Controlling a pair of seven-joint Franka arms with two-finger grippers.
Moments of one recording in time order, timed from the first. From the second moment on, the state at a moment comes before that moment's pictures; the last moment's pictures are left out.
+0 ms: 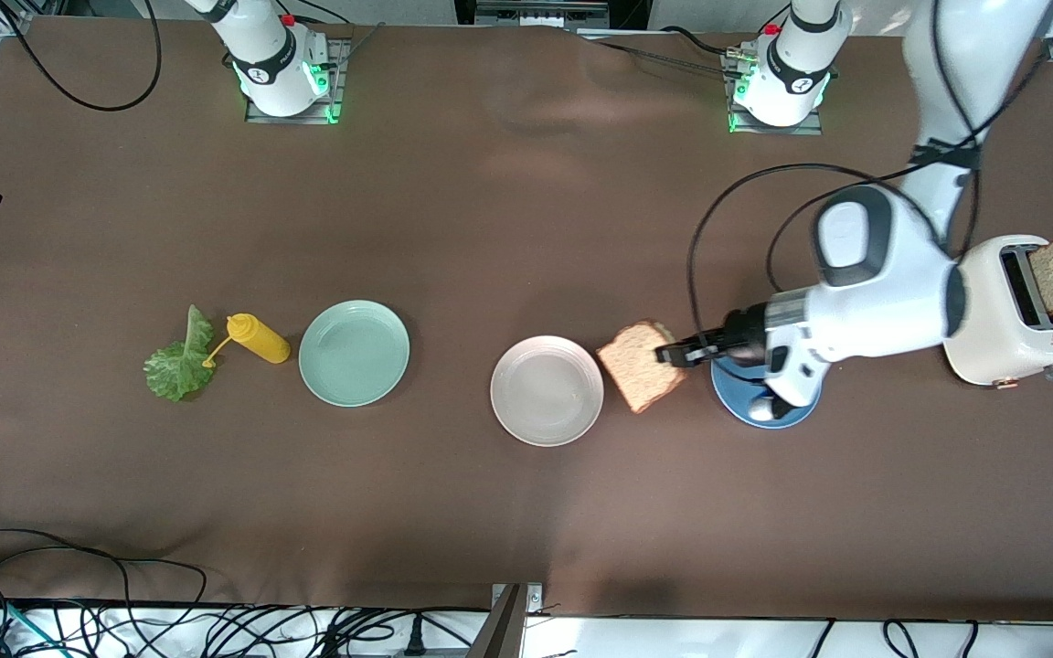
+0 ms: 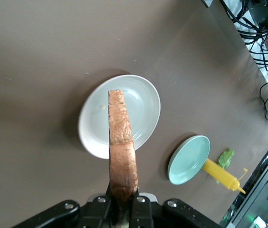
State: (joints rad) left arm 0.00 0.52 -0.40 -1.62 -0.62 2.22 -0.46; right arm 0.04 0.01 -0.31 -1.61 0.04 1.52 -0.10
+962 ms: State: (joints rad) left arm -0.17 0.74 -0.39 -1.53 -0.74 2.51 -0.49; right arm 0.08 0.01 -0.21 -1.59 0.04 1.54 -0.10
